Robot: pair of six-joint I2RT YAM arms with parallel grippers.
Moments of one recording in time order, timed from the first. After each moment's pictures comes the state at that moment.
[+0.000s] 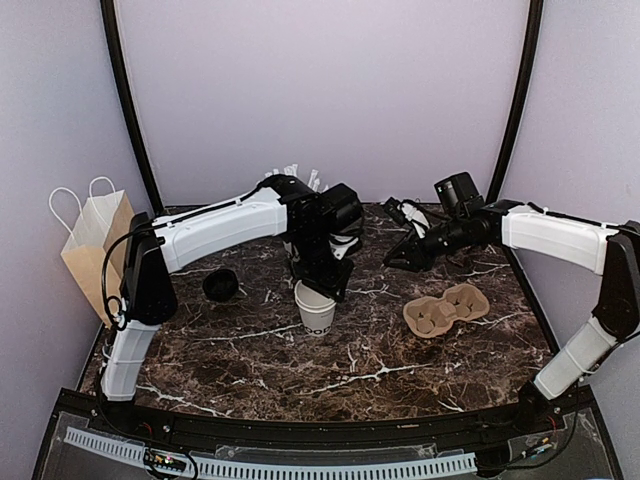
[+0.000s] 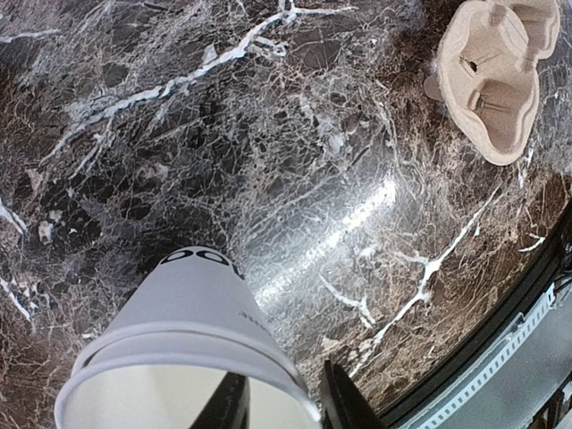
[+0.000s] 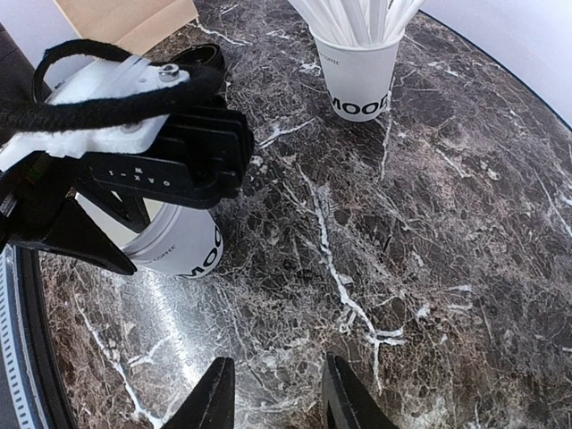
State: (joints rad) left arm -0.95 2.24 2.20 -1.26 0.14 -0.35; right arm 0.49 1.53 1.14 -0.45 -0.56 -0.30
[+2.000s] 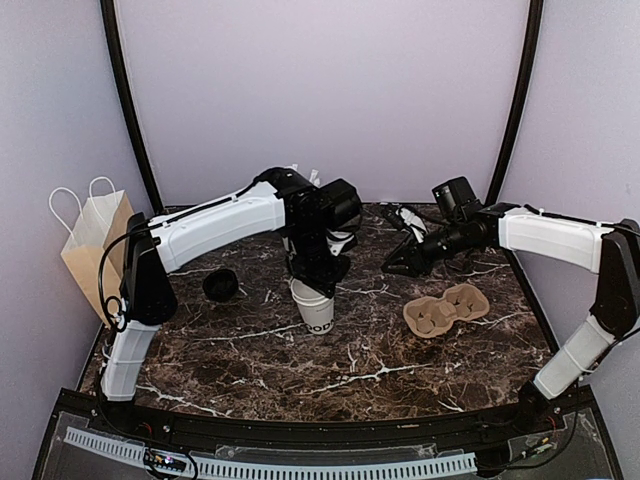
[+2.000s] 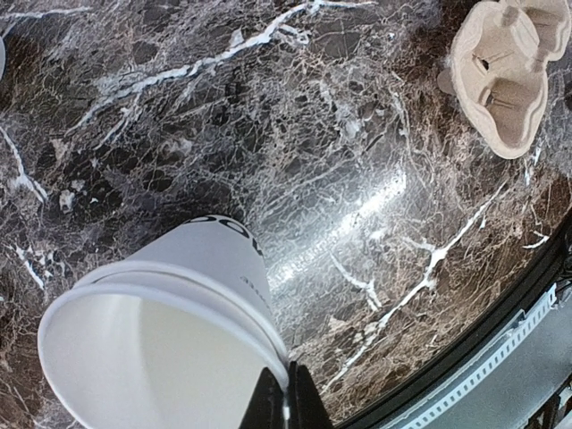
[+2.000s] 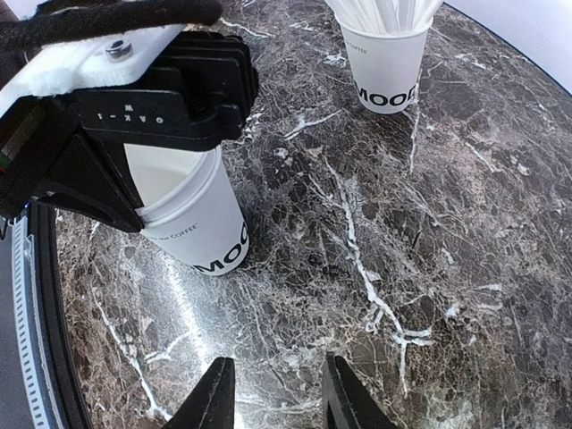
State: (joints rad) left arm -0.95 2.25 2.25 -1.35 0.11 -0.37; right arm 0.49 1.55 1.12 -0.44 -0.62 -0.30
